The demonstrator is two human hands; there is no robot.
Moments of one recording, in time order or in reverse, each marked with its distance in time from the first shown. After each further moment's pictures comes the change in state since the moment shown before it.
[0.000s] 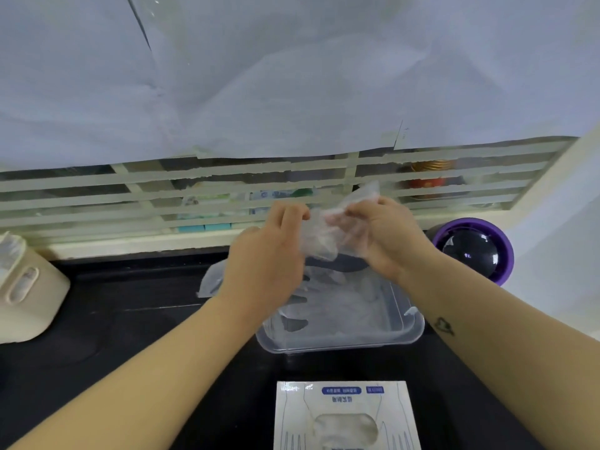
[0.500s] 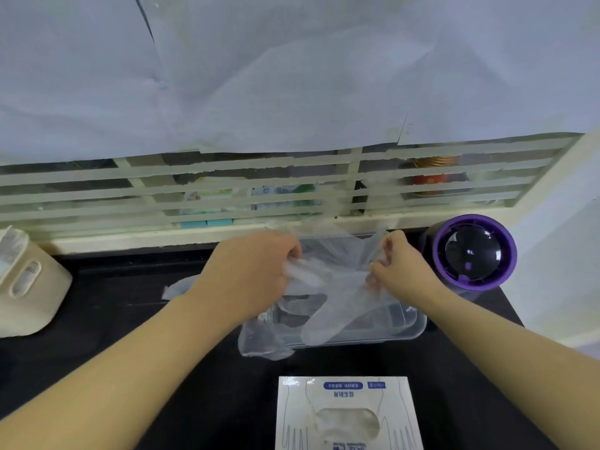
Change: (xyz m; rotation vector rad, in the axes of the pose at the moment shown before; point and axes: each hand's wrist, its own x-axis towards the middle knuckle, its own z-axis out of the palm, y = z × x) left_hand -0.007 -0.007 -0.033 0.070 -0.452 -0.058; right_hand 0.009 0.053 -0.059 -1.006 0.047 -0.106
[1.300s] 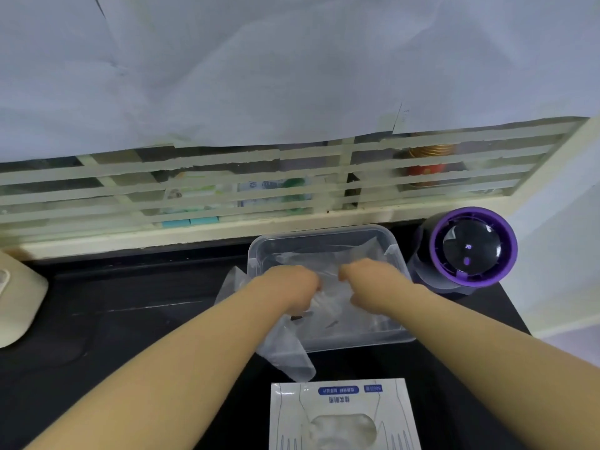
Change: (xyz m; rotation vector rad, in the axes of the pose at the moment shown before) left_hand 0.074 0.016 0.100 0.131 -0.727 0.123; right_hand 0.025 -0.001 0.033 -0.841 -0.384 -0.224
